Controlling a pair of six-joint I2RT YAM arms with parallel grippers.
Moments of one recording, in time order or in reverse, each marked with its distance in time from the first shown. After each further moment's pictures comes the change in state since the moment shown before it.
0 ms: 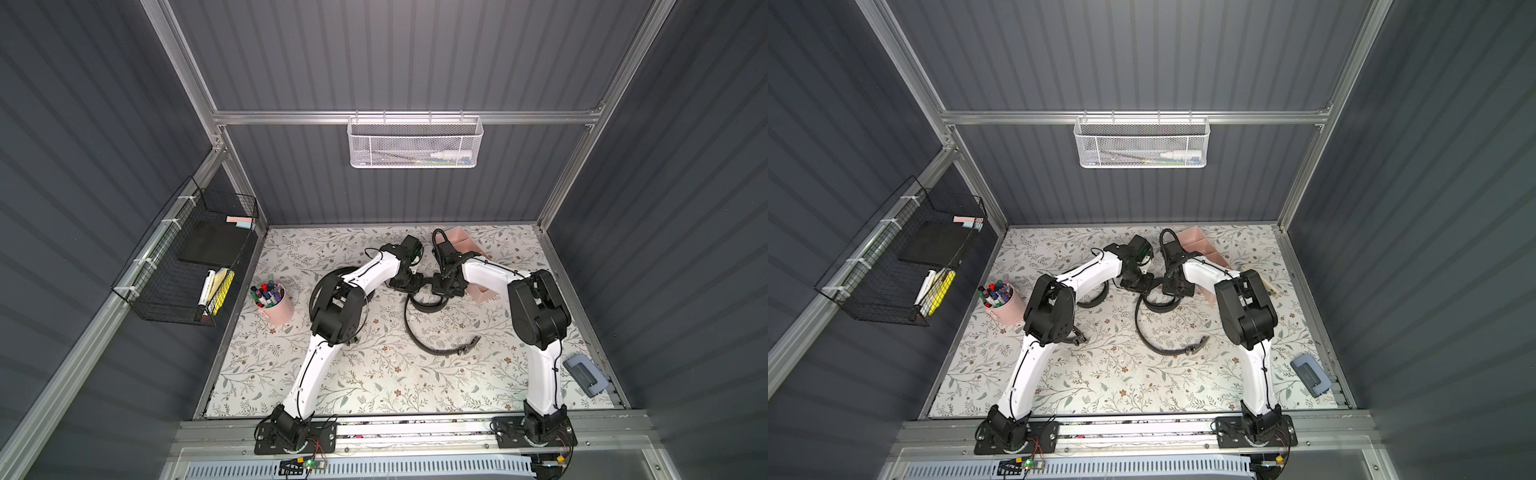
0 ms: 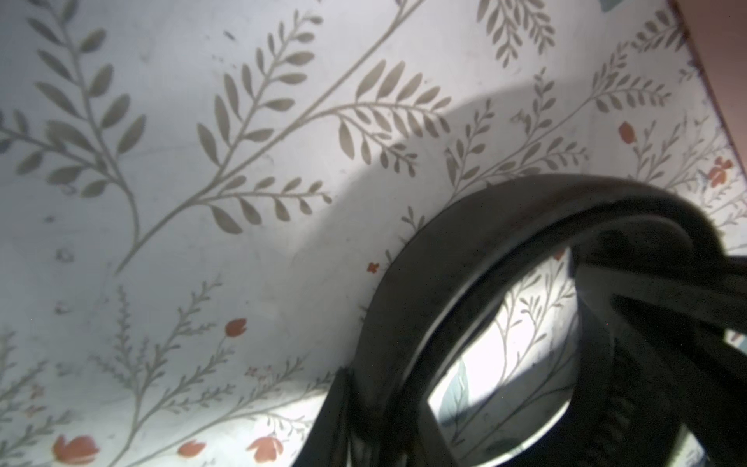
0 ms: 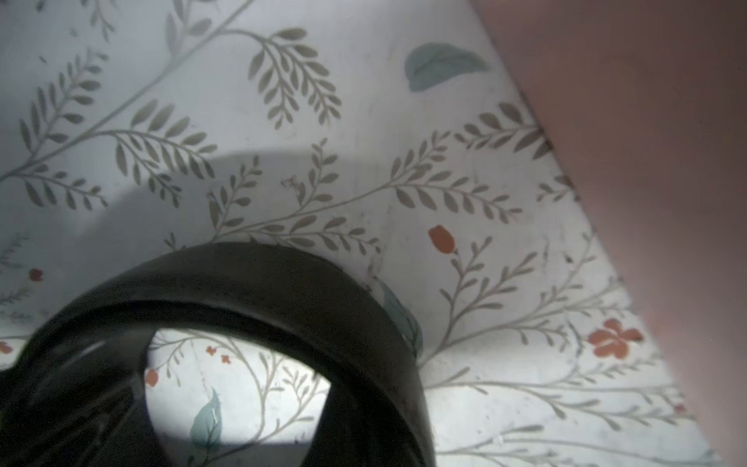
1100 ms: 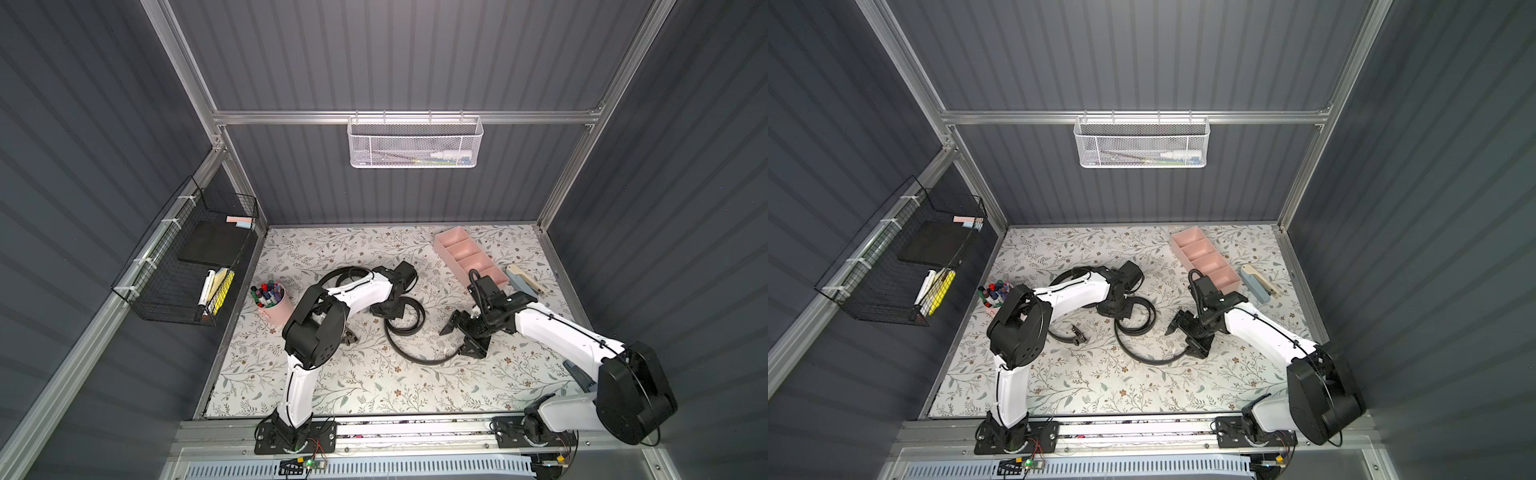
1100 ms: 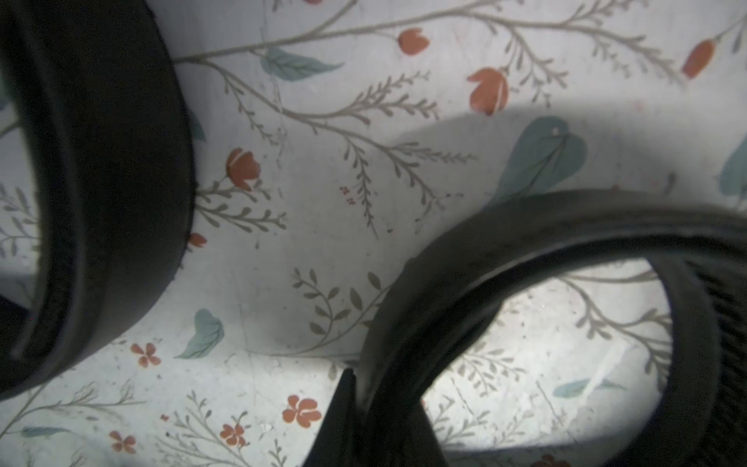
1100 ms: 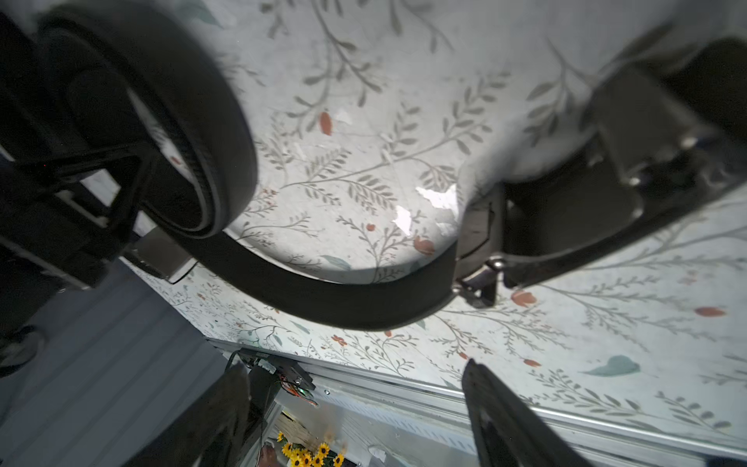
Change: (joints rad) left arm -0.088 -0.355 -0.558 0.040 -0.319 -0.251; right arm 0.045 -0.700 -0.663 -0.089 -0.498 0.531
